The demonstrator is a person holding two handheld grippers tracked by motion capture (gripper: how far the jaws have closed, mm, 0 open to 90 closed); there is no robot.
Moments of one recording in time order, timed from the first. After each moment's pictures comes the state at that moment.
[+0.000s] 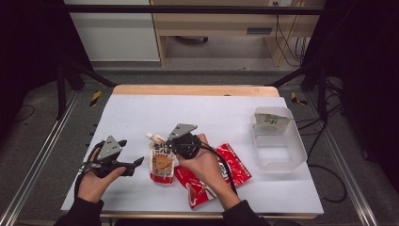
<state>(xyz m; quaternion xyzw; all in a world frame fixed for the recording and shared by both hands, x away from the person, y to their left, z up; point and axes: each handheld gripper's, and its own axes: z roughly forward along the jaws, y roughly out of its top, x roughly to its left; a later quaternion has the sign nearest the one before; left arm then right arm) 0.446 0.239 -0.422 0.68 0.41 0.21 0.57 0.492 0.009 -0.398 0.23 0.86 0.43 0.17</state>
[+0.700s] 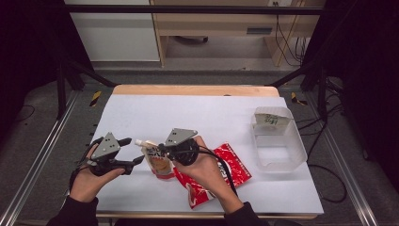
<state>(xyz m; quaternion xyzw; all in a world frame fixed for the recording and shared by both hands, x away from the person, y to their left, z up) 0.435 0.233 -0.395 0.69 0.37 0.19 0.59 0.466 0.011 -0.380 0.16 0.85 0.48 0.16</state>
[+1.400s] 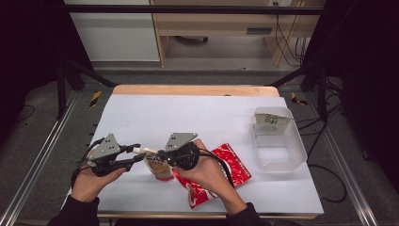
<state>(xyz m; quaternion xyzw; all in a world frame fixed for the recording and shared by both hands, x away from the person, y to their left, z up) 0.428 0.232 -0.388 0.69 0.35 0.14 0.62 0.456 0.009 -0.378 0.13 0.86 0.47 0.13</state>
